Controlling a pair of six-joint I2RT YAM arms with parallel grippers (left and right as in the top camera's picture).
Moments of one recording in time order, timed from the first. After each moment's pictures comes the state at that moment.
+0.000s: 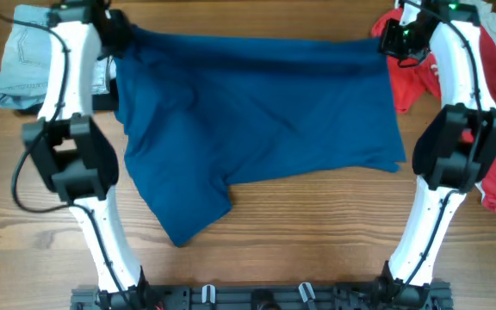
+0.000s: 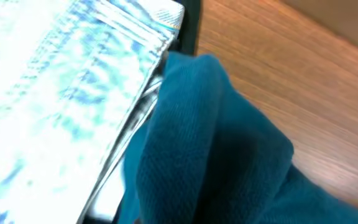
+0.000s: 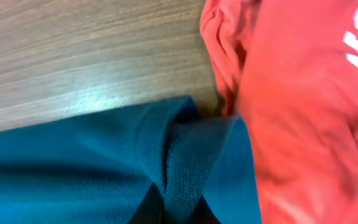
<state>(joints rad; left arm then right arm) 0.10 2.31 2.19 -0.97 -0.01 -0.37 -0.16 2.37 2.20 -1.01 -0.26 0.10</state>
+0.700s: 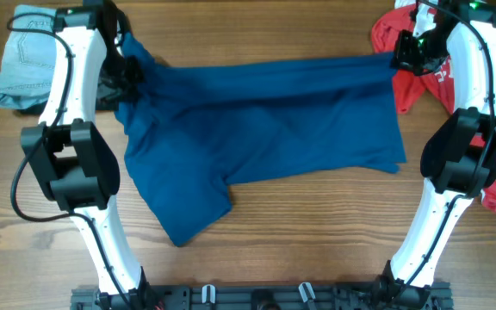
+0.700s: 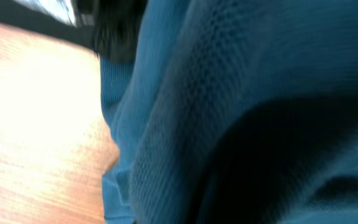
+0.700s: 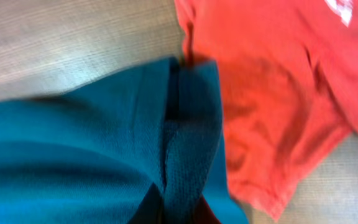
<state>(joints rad) 0.07 2.23 2.05 -1.40 0.02 -0.37 -0.20 2.34 2.20 -1.20 -0.24 0.02</state>
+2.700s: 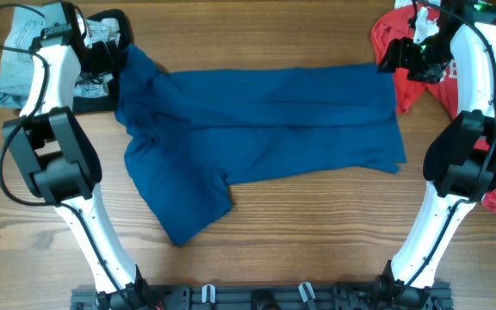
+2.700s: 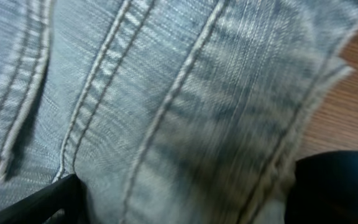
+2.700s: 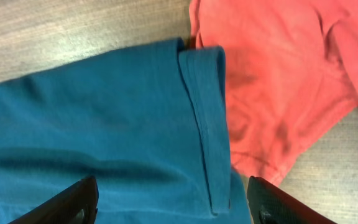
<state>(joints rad) 0.24 2.35 1.95 -0.73 0.03 -0.12 -0.21 2.30 2.15 -1.26 -0.26 -0.05</state>
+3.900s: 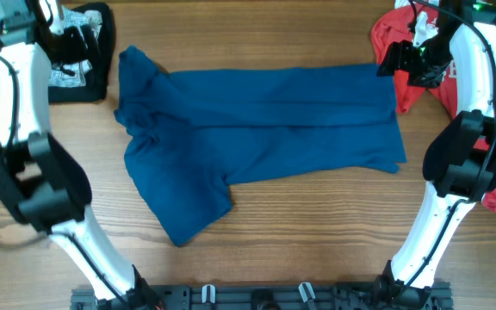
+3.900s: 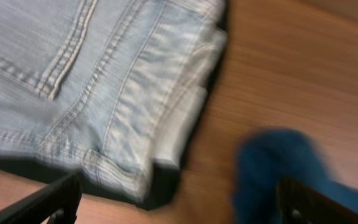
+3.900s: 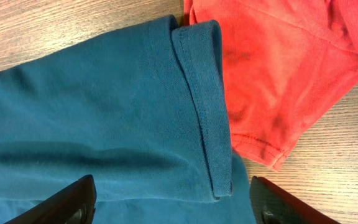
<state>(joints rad) 0.28 2.12 1.95 -0.83 0.08 -0.05 -0.21 2.30 2.15 -1.30 -0.24 -0.01</state>
